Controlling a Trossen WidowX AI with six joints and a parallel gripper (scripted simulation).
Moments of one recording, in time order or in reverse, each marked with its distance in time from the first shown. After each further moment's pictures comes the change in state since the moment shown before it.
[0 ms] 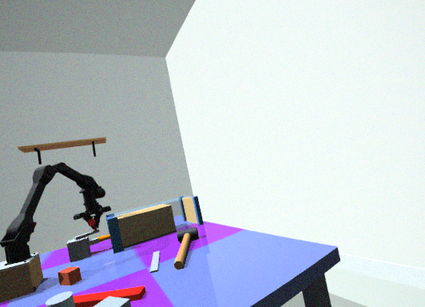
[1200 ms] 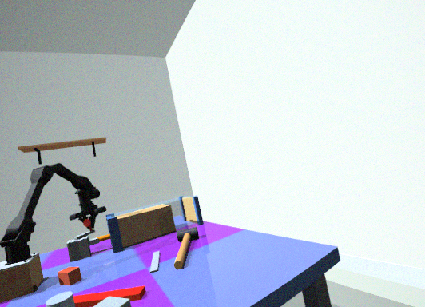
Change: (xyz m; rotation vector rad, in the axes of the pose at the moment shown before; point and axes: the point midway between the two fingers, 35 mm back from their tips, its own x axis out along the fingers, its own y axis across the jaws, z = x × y) arm -0.002 0.032 0.012 0.000 -0.024 0.004
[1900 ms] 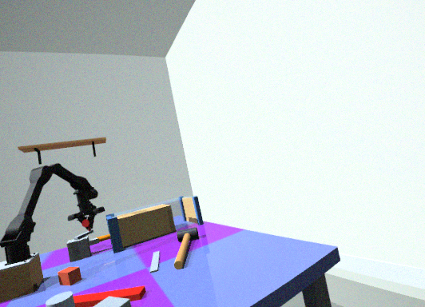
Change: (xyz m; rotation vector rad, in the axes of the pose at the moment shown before) arm -0.001 0.009 0.002 0.002 -0.008 -0.004
